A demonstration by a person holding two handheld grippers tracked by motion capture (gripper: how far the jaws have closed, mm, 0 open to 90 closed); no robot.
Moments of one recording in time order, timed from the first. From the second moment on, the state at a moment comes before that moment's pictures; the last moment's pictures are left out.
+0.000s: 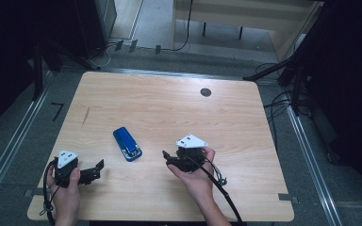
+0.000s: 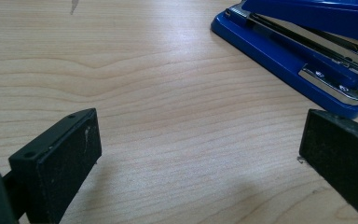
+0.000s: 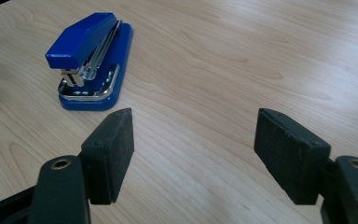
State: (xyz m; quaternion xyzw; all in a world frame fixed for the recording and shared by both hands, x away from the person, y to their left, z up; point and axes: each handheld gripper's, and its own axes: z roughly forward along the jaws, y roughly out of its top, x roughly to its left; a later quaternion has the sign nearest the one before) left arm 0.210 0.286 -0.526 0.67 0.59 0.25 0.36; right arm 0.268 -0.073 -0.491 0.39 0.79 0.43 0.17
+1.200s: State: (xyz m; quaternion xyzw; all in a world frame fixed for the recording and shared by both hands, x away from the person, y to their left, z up) left arm 0.209 0.286 -0.526 0.68 0.59 0.25 0.36; right arm 0.267 0.012 -0.508 0.32 0.84 0.43 0.11
